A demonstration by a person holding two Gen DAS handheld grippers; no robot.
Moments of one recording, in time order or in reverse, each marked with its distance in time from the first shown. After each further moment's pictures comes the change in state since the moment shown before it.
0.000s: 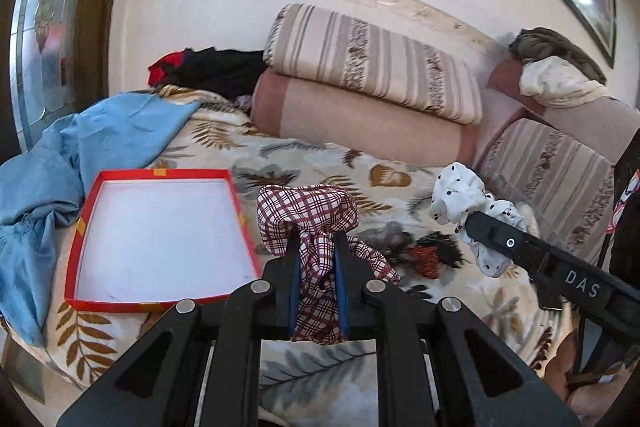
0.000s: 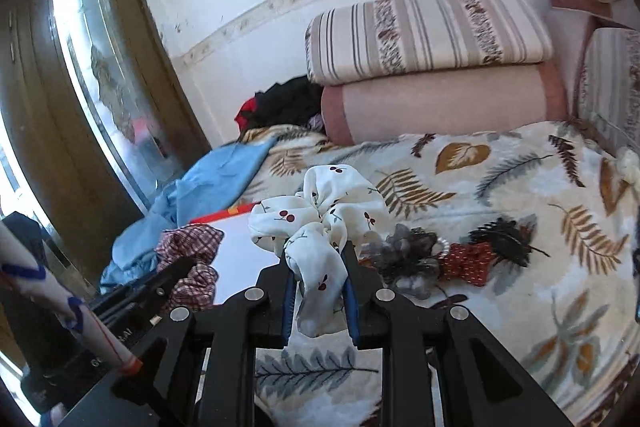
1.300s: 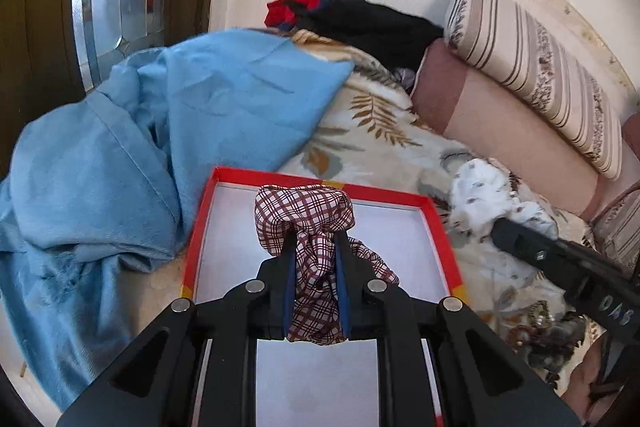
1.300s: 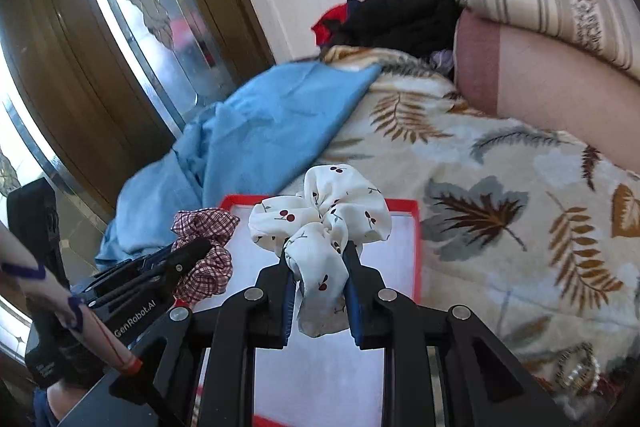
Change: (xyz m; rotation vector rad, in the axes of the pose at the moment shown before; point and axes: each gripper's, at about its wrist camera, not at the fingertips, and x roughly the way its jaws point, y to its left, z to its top) left arm 0.132 0.238 0.067 -0.229 0.166 0.279; right arm 0.279 0.137 0.059 -0.214 0.339 0.195
